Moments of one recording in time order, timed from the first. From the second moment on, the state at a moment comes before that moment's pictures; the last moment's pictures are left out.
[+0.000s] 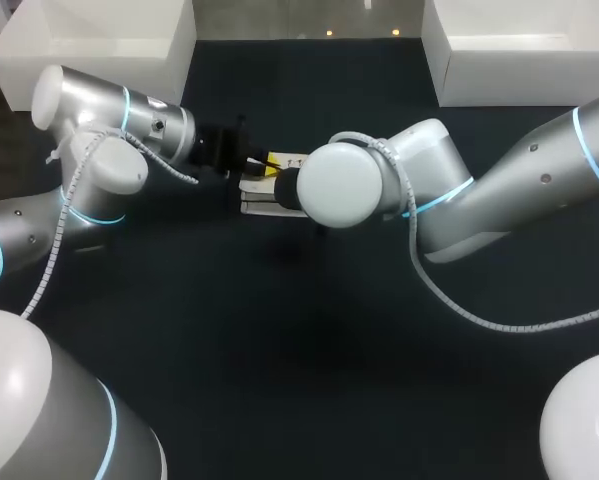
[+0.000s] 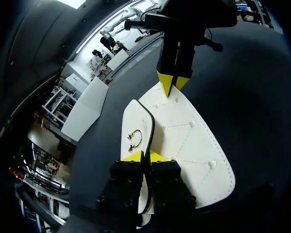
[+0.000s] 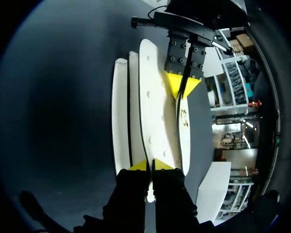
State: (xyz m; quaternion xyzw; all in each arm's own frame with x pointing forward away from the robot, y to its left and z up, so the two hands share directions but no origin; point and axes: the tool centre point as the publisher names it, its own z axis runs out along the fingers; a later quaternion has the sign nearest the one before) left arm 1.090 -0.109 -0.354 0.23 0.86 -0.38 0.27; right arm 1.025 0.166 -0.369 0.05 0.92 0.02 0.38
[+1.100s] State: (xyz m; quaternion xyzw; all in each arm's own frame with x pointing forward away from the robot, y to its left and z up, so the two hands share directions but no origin) left arm 1.094 -0.118 -0.351 0.24 0.85 -0.37 0.27; right arm 1.028 0.168 -0.369 0.05 0.92 0.02 0.38
